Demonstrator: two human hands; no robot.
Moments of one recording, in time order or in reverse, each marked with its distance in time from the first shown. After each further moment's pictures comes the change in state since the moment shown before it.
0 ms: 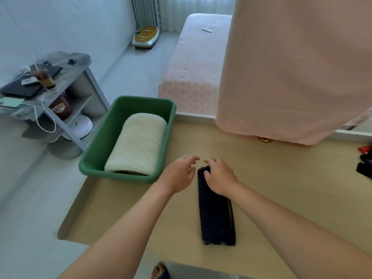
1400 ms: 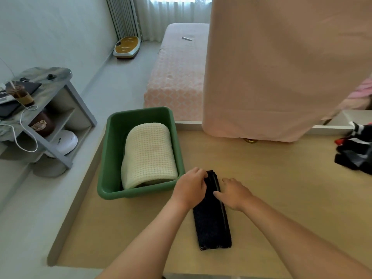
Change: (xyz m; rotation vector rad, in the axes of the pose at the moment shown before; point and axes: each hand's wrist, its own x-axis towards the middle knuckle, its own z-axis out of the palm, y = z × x) left_hand 0.003 0.043 0.046 0.039 0.079 0.172; right_hand -0.033 0.066 0.000 -0.014 -0.197 0.254
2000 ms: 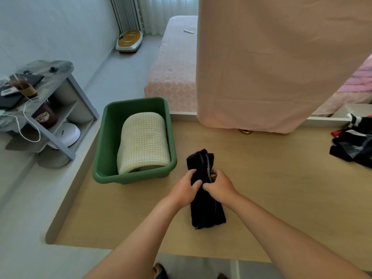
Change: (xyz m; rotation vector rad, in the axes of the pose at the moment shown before) left_hand -0.033 0.017 0.023 -0.425 -0.260 -0.515; right_hand -0.031 -0.008 0.017 0.756 0.054 0.018
